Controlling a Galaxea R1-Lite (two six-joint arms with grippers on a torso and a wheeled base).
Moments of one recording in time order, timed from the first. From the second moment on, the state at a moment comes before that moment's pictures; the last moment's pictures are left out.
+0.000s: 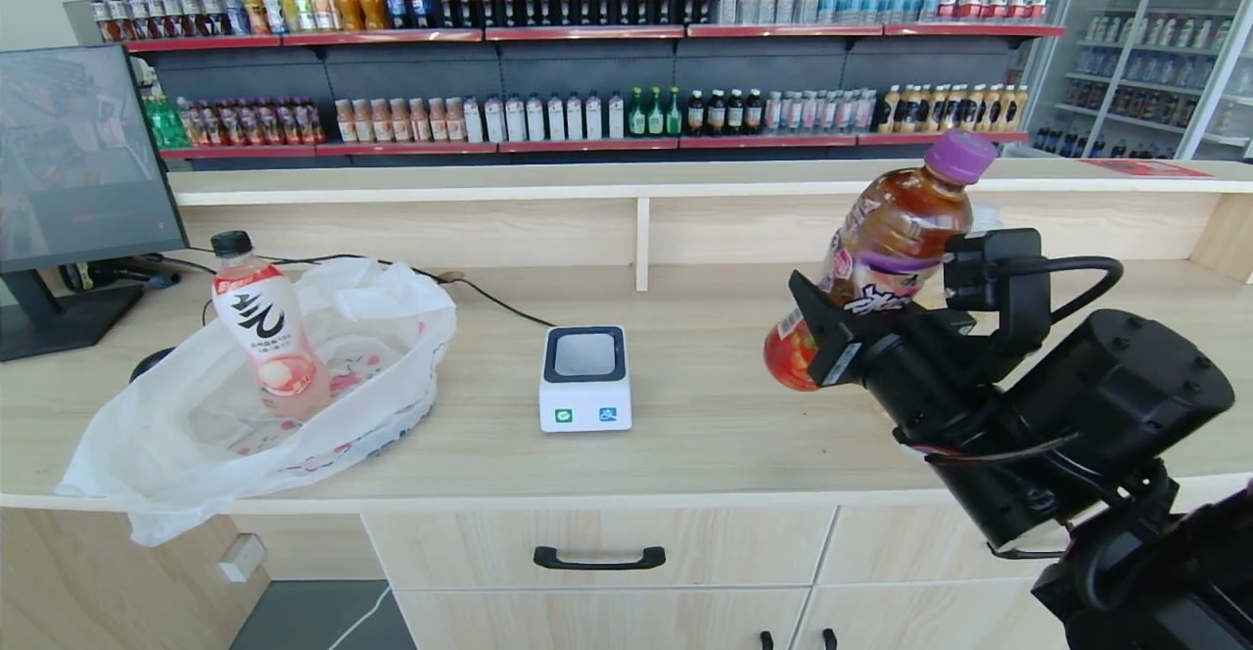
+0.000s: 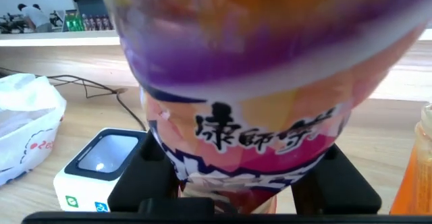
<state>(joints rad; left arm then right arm) 0.00 0.00 0.00 0.00 0.00 0.00 0.62 1.82 -0.54 -1.57 -0.32 -0.03</state>
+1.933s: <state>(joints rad) 0.00 0.00 0.00 0.00 0.00 0.00 0.82 1.53 -0.26 -1.57 0.12 0.68</state>
